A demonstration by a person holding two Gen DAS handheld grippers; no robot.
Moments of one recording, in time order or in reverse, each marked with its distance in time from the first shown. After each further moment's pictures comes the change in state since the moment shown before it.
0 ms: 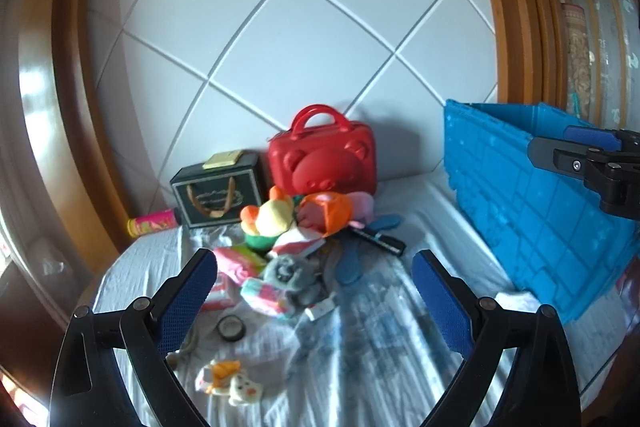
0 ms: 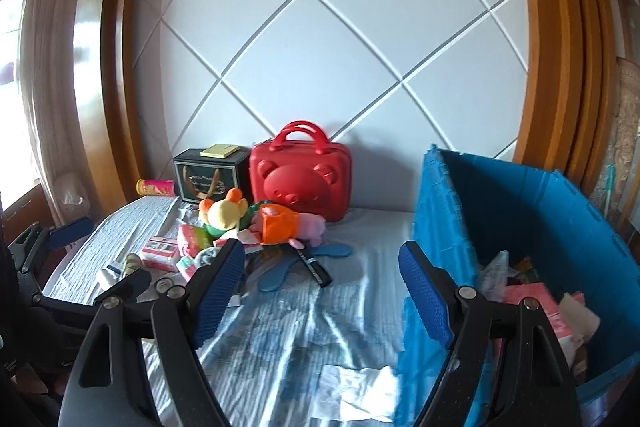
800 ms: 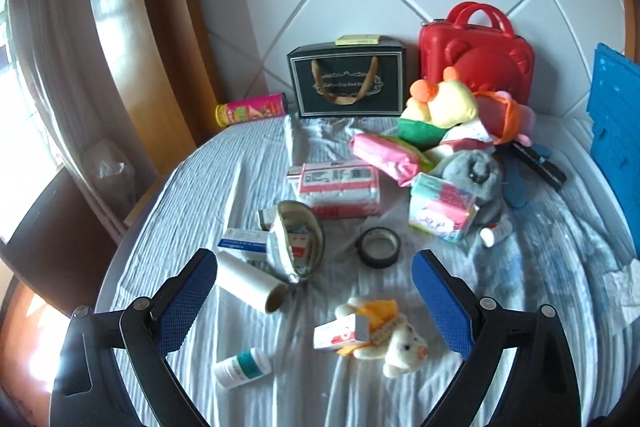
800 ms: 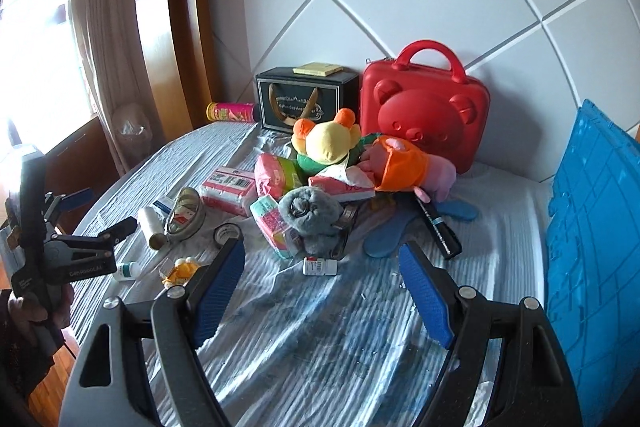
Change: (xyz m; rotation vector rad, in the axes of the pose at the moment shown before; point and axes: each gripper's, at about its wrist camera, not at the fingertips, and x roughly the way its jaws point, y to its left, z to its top) left arm 0.116 0.173 -0.118 -0.166 0.277 0.289; right arm 0.157 0.107 -0.053 -0.141 0.218 0.273
